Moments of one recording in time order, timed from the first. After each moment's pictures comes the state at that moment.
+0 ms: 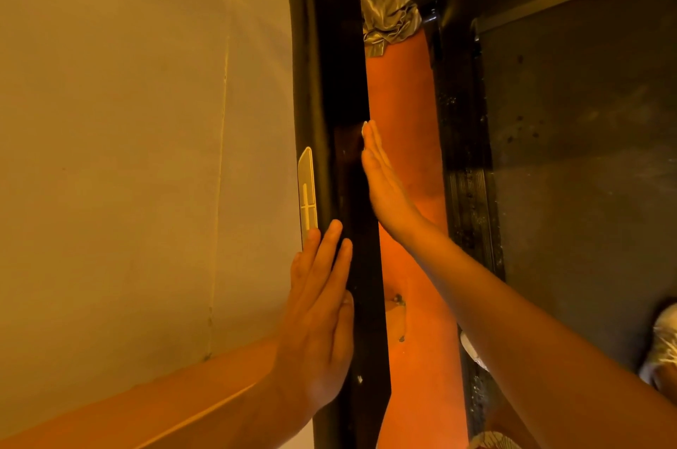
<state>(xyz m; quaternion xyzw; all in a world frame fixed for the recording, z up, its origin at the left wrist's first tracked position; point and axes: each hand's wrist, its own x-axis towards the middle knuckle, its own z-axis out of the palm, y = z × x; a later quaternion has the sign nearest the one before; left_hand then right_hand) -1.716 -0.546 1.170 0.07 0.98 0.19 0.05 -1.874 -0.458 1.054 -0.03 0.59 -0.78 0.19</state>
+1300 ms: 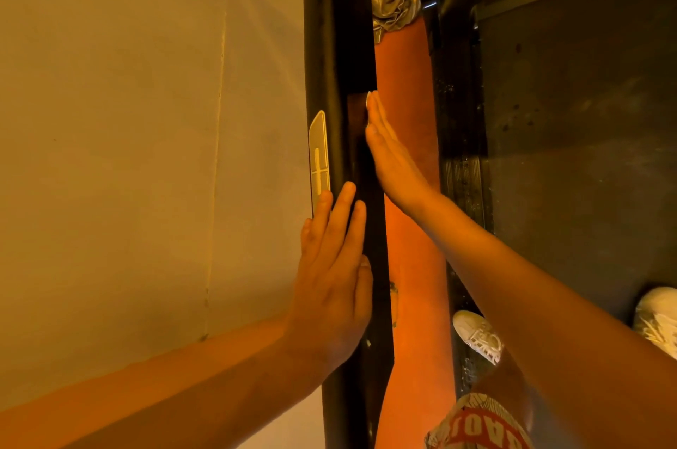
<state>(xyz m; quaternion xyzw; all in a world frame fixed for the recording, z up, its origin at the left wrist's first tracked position) -1.717 -0.542 1.169 0.08 0.98 0.15 0.06 -1.870 -0.451 1.066 -0.08 0.63 -0.76 0.16</state>
